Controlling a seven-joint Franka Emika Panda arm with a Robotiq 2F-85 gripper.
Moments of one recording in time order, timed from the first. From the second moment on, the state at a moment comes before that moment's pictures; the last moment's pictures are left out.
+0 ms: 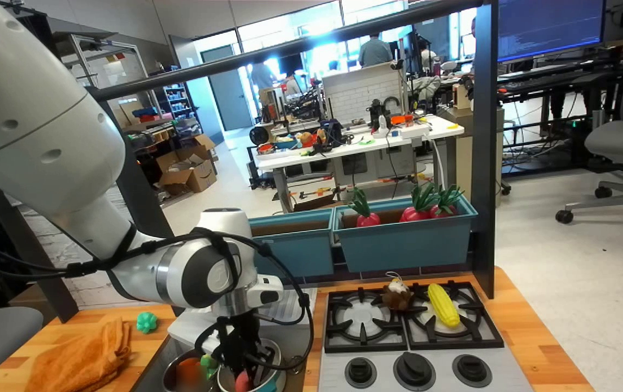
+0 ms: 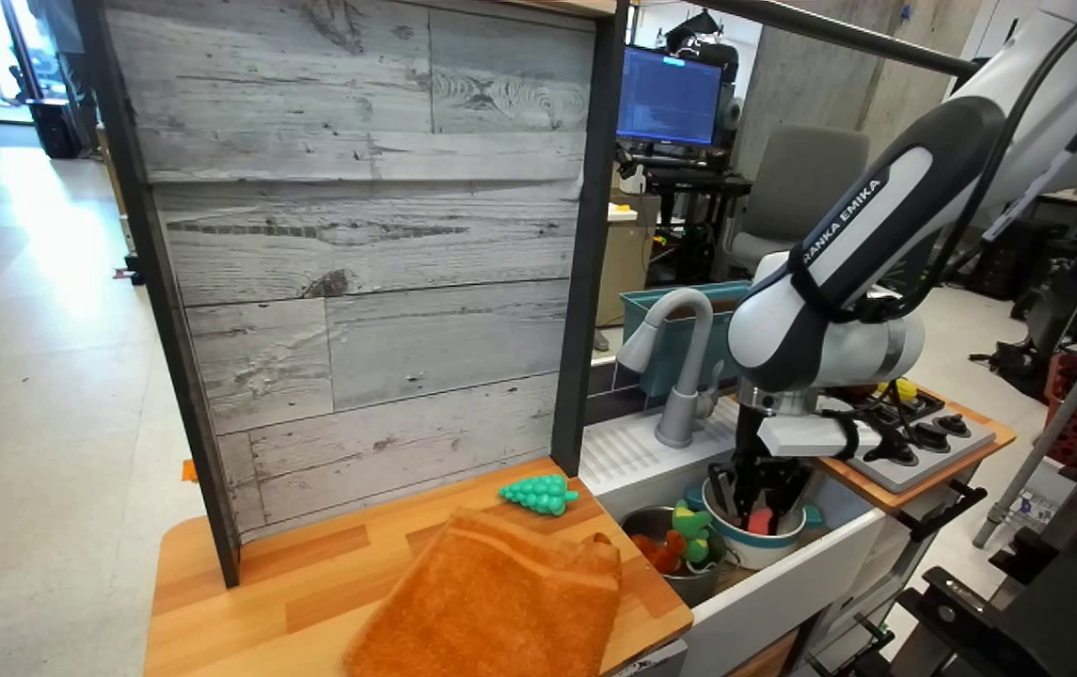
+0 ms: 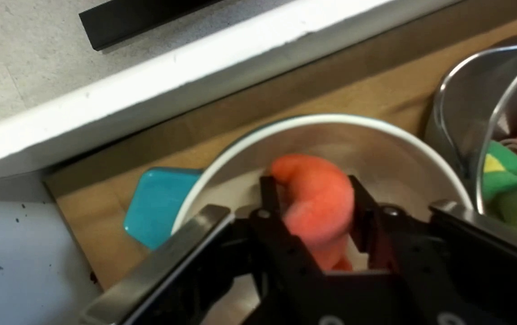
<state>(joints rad) -0.08 1.26 -0.03 -1.51 0.11 2.53 0.14</state>
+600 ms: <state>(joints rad) -0.11 1.10 -0.02 -1.65 0.11 2.71 0.12</state>
